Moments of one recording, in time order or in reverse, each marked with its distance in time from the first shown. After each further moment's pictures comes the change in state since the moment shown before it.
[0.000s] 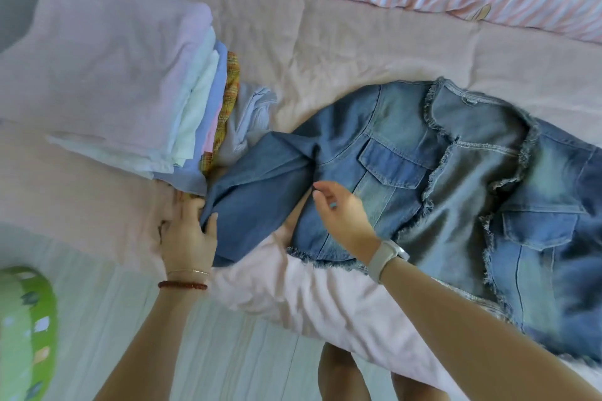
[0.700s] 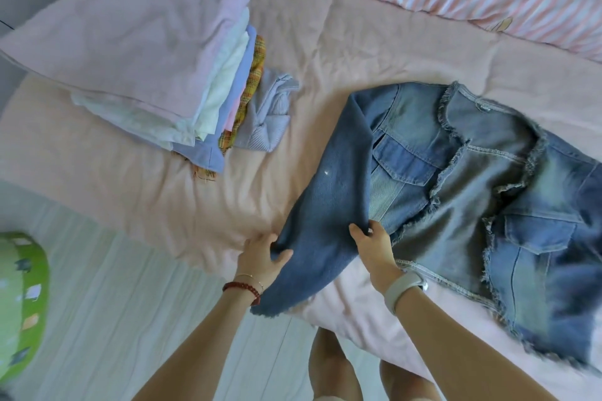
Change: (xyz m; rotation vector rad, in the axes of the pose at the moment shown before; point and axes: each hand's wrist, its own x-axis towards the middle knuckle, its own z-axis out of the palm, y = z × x) left_hand -0.074 0.011 0.062 -0.259 -0.619 -0.088; right_hand -0.044 0.056 0.011 0.259 0.128 0.493
